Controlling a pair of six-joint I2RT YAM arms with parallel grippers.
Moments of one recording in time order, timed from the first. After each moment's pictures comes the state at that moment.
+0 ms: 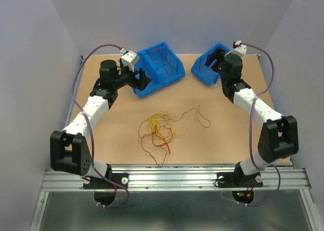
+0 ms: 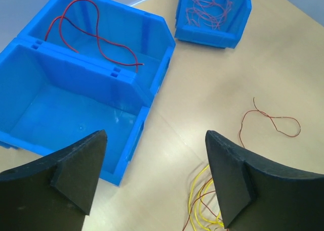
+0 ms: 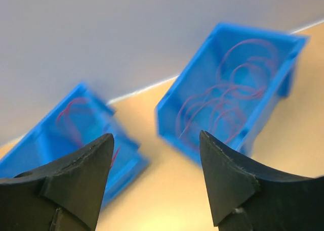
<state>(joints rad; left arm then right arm) -0.21 1.41 1.09 0.06 0.54 0.00 0.21 1.64 1.28 0.24 0.32 0.47</state>
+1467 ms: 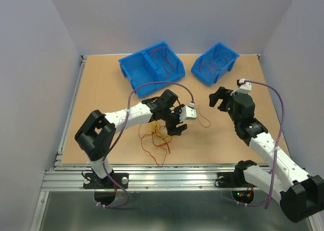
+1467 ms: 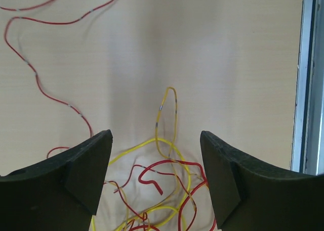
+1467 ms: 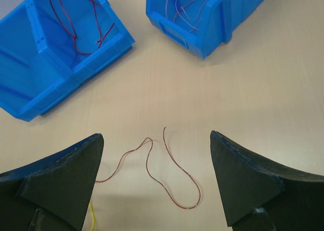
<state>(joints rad) -0.83 1.69 1.15 -0.38 0.52 0.57 0.33 0.91 0.64 0.01 0.22 0.42</state>
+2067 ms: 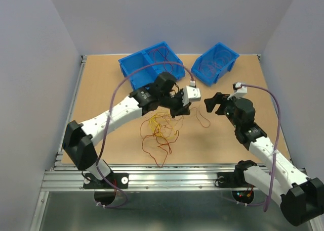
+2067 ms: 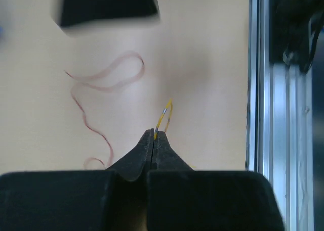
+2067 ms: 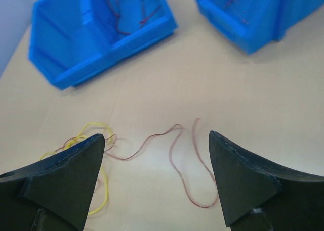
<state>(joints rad) -0.85 1.57 1.34 -0.48 0.57 0.39 0.33 0.87 0.56 0.10 0.03 0.39</state>
